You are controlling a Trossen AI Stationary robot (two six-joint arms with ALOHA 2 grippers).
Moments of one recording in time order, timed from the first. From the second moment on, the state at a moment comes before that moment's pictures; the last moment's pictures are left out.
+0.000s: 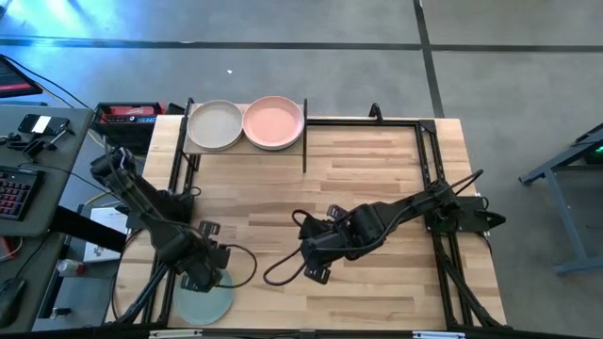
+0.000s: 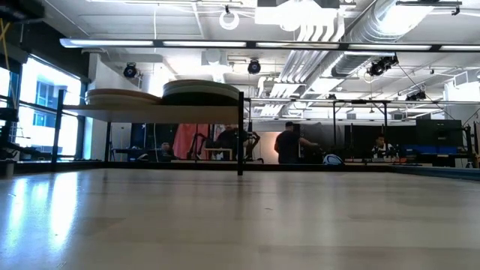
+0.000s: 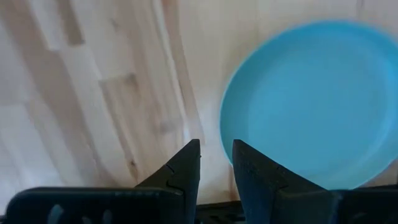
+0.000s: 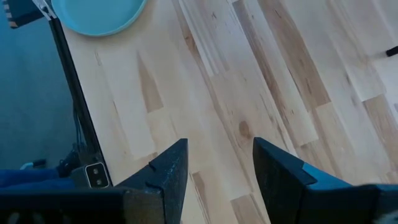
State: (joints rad) left arm -0.80 1.46 1.15 -1.25 -0.09 -0.60; right arm 0.43 2.09 2.36 -1.42 0.24 0.76
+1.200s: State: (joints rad) left arm -0.85 1.46 0.73 -0.83 0.03 -0.72; right arm 0.43 2.09 2.36 -1.41 0.23 0.76
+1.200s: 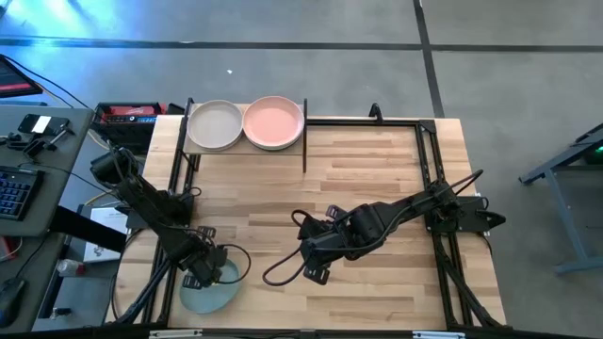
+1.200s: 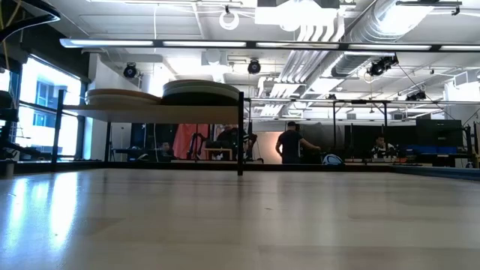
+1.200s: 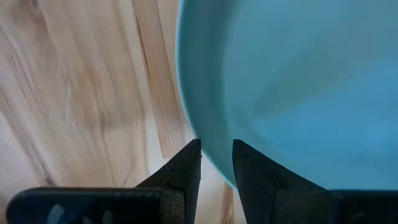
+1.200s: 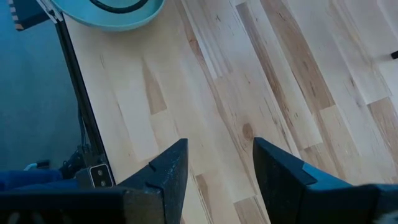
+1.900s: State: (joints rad) left arm -0.85 1.46 0.73 -0.84 0.10 -0.84; right arm 0.43 2.09 2.36 -1.41 0.23 0.76
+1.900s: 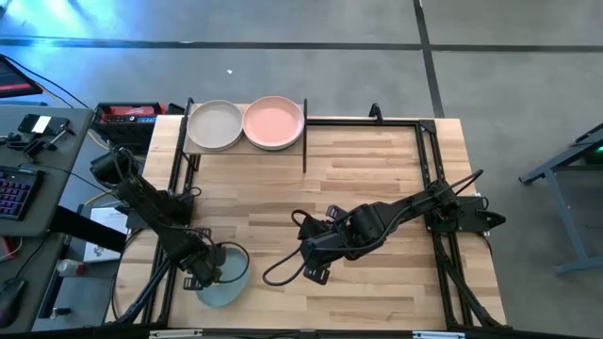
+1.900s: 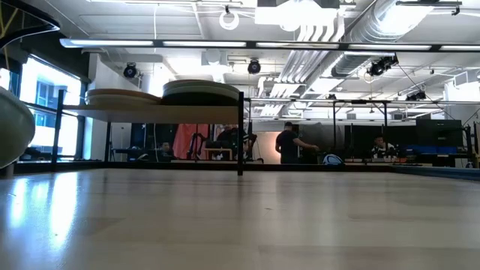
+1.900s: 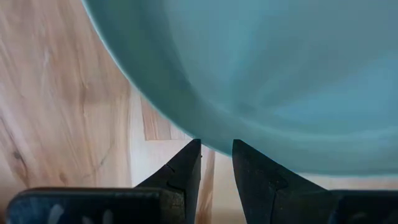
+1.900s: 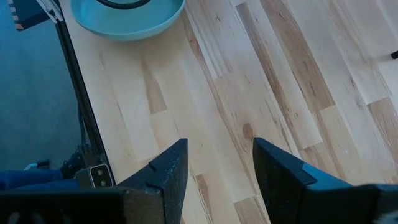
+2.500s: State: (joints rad) left arm -0.84 1.42 0.73 -0.89 0.13 -0.97; right arm 0.43 2.09 2.36 -1.41 0.24 0.75
